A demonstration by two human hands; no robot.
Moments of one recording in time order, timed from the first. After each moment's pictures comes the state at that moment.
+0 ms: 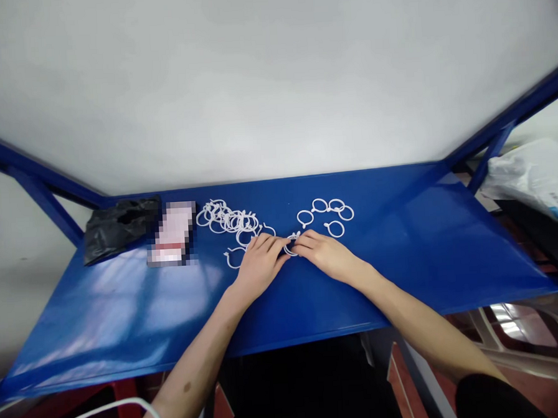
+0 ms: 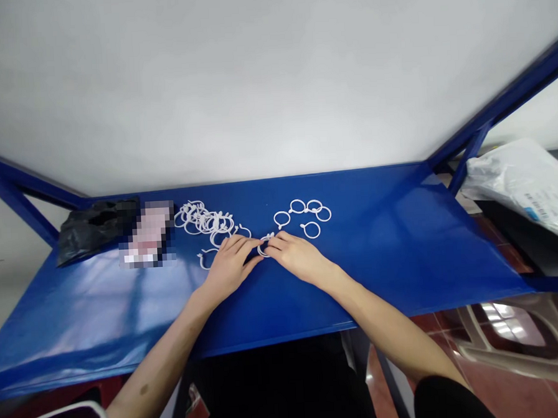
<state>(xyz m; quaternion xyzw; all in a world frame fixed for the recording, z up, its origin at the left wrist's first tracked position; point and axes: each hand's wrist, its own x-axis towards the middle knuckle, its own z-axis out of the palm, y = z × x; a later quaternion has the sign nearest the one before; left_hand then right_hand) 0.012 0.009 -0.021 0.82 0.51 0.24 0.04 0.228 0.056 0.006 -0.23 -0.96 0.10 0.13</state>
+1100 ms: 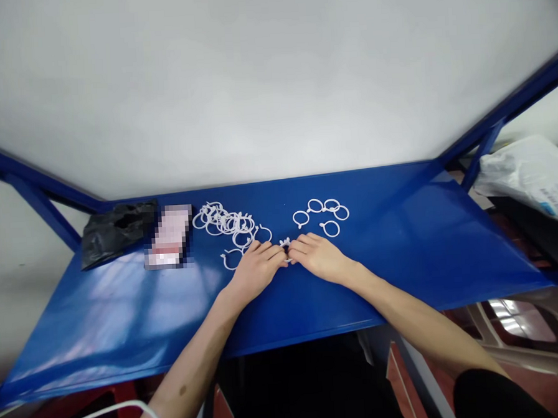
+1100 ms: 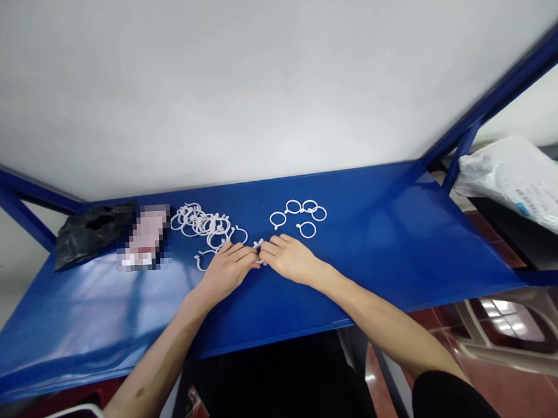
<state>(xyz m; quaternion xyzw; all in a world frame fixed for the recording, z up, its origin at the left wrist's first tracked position) 0.008 0.008 -0.019 0.89 0.39 0.21 -0.03 0.222 0.053 -0.012 -0.21 -0.97 -0.01 0.13</state>
